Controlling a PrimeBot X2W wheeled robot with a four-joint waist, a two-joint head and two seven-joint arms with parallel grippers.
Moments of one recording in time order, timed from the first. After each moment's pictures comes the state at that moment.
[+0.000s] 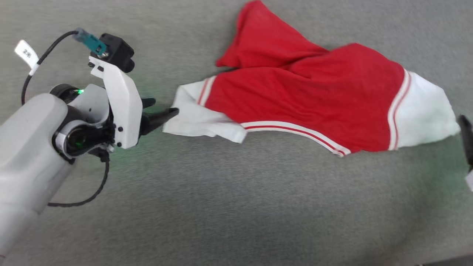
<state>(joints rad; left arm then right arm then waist) -0.98 0.68 -0.91 0.36 -1.22 -0.13 0.64 -0.26 -0.29 -0.33 0.04 0.41 0.13 0.47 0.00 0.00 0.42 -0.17</state>
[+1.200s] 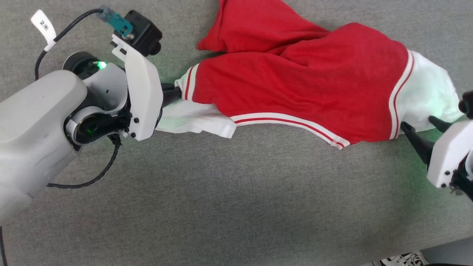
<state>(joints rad) -1.24 0.73 -1.26 0.28 -1.33 -0.13 0.50 -0.34 -0.42 -0.01 0.03 0.49 0.13 0.69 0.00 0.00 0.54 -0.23</state>
